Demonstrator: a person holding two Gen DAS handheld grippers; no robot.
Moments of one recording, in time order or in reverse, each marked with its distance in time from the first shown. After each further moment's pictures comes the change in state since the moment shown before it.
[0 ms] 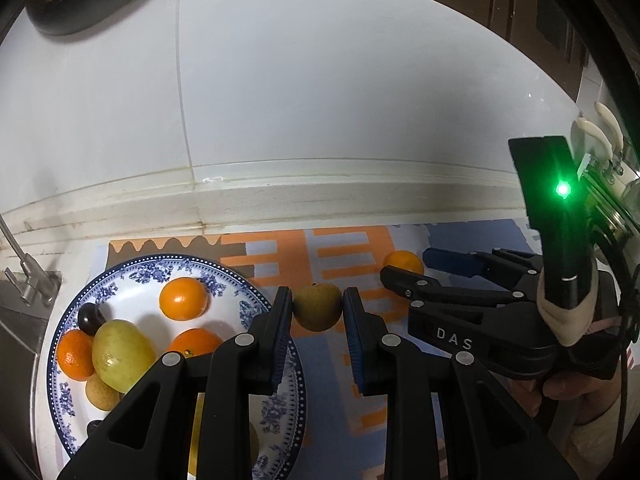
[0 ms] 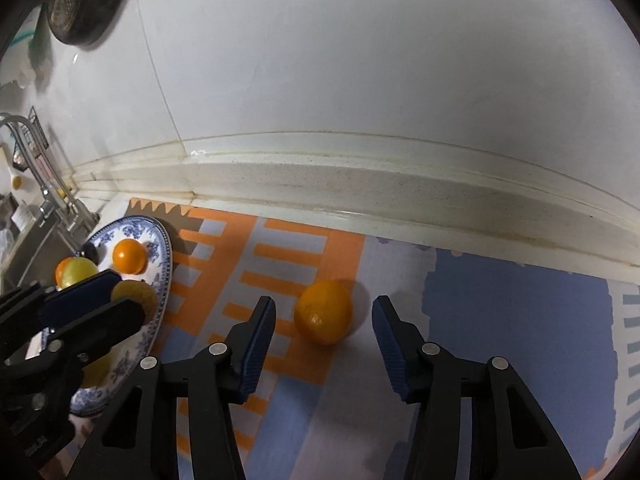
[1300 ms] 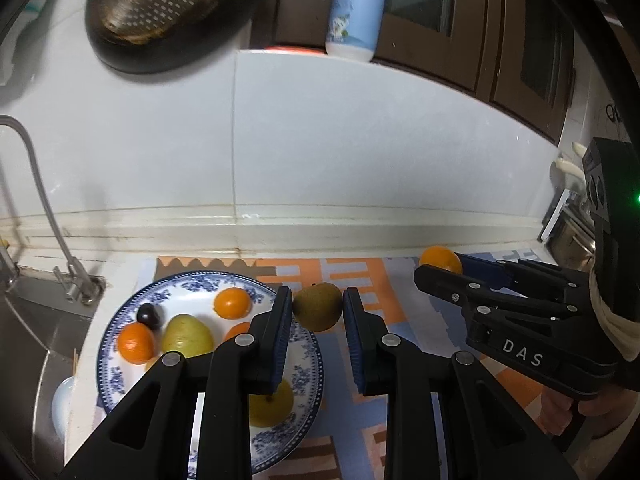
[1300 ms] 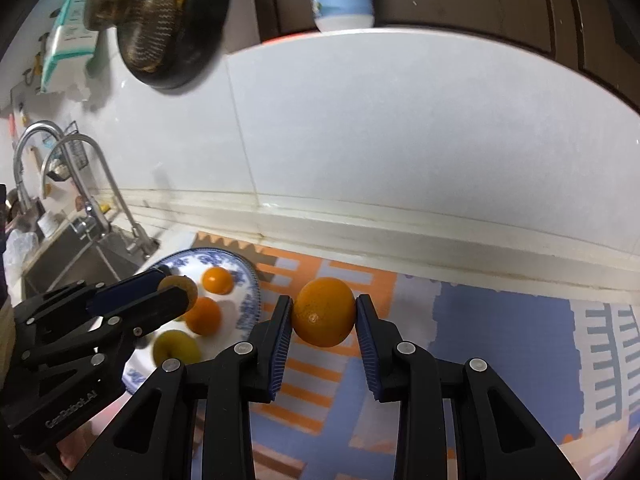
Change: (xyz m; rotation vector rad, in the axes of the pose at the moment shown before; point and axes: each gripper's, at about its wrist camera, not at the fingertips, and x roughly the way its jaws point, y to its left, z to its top) left arm -0.087 0.018 0.002 -0.046 -0.124 -0.004; right arm -0.102 0.046 -0.005 -0.038 -0.164 0.037
